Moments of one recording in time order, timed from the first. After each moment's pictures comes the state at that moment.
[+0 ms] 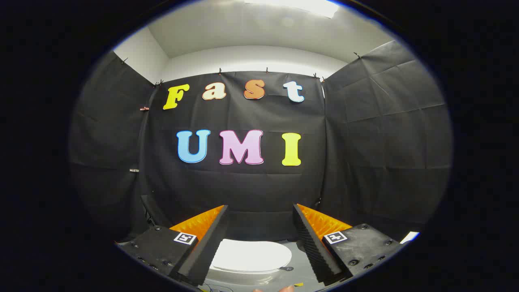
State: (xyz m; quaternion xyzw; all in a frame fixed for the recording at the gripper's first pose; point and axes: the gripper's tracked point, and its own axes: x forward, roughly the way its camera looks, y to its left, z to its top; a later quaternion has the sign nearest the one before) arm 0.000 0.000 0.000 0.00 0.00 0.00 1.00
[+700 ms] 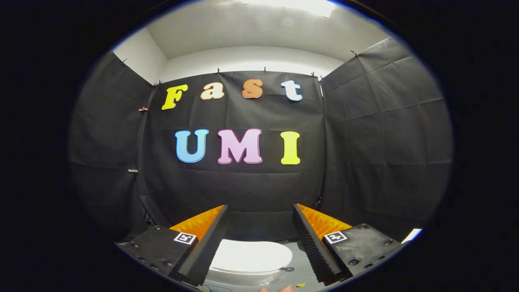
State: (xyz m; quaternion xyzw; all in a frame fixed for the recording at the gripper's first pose) arm 0.011 -0.015 -0.021 0.01 -0.01 0.00 1.00
